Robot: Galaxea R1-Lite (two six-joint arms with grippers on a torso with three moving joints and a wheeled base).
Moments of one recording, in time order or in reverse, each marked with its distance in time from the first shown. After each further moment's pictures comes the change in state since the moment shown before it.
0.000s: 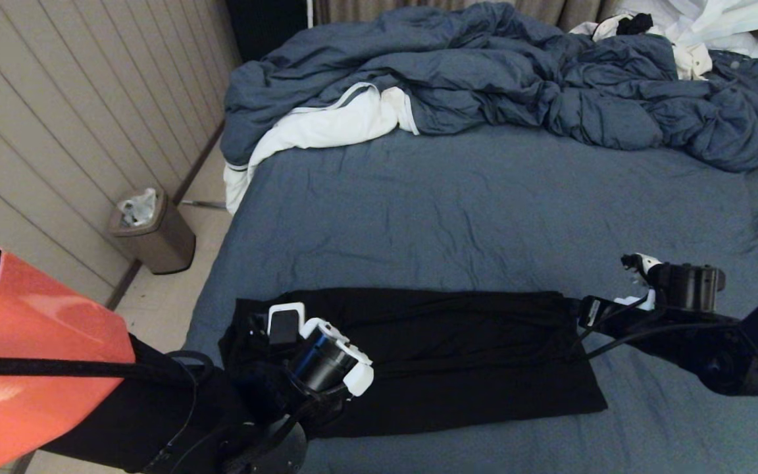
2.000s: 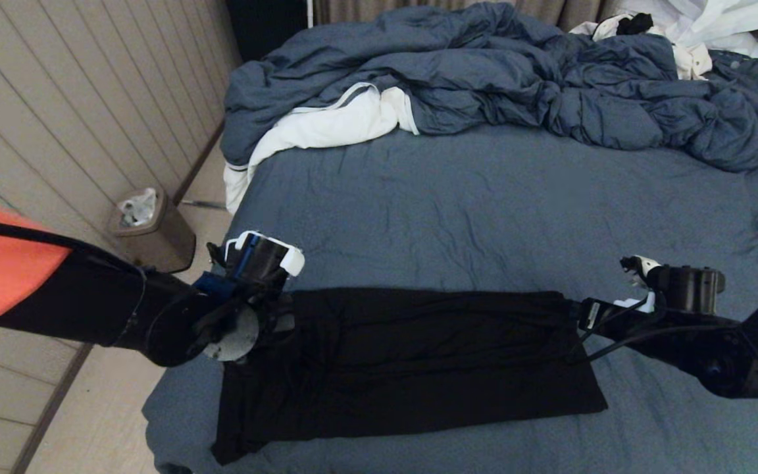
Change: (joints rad) left arm 0.300 -0.022 -0.210 0.148 -0.128 0.182; right arm 0.003 -0.002 0.013 0.000 0.000 -0.001
